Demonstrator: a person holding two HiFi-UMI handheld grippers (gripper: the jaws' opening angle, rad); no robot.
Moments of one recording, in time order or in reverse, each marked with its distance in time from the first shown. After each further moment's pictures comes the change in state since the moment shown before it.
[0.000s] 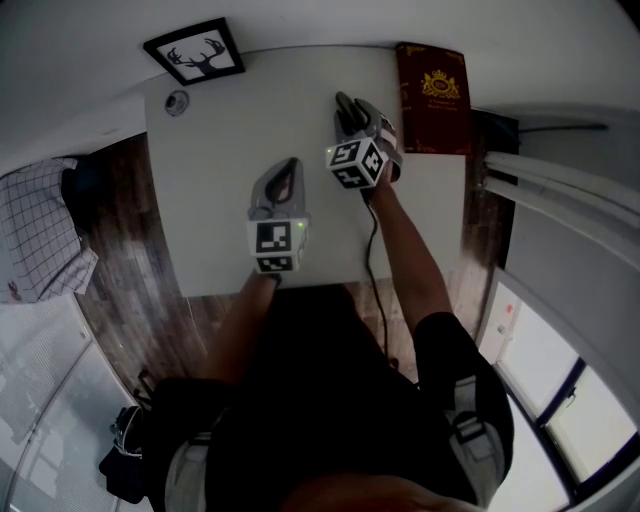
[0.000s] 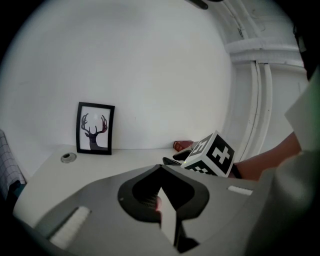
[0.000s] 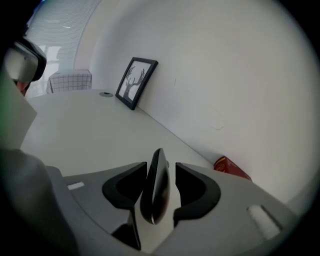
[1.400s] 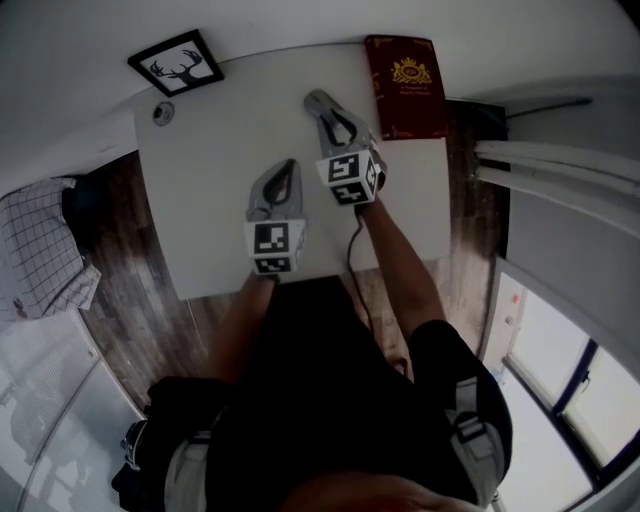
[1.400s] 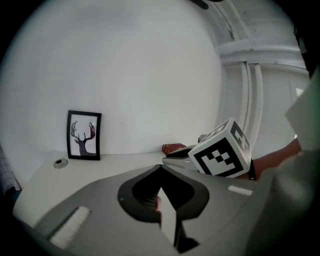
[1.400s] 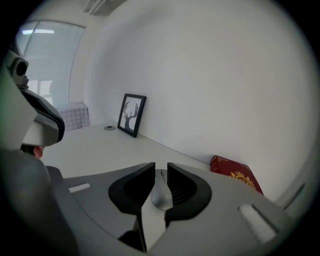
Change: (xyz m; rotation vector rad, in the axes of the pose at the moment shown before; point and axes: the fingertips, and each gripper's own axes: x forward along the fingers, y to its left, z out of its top) left arm -0.016 -0.049 0.012 0.049 -0.031 -0.064; right arm -0.079 -0.005 0.020 0.249 -0.189 0.047
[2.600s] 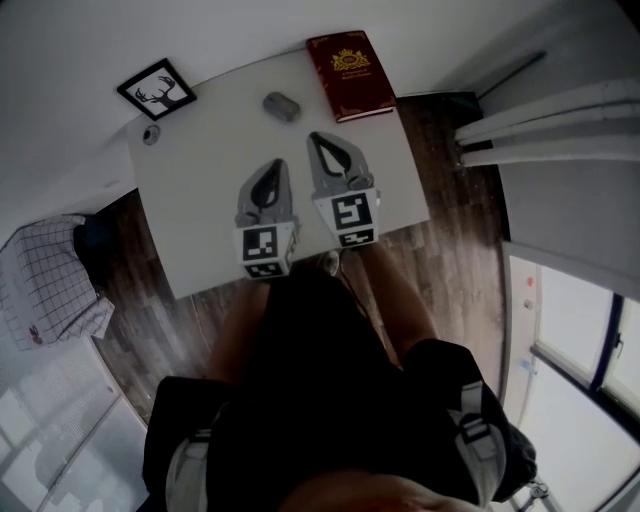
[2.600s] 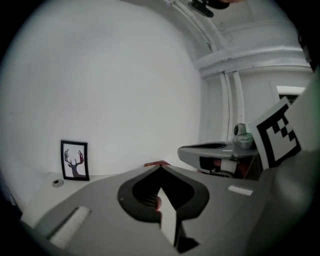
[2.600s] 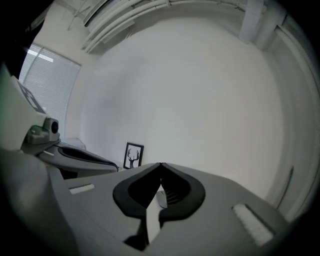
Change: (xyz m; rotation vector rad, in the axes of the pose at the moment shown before) left arm -0.083 -0.105 0.057 0.096 -0.174 -0.070; right arm -0.225 -0.007 0.057 0.185 -0.365 -0.087
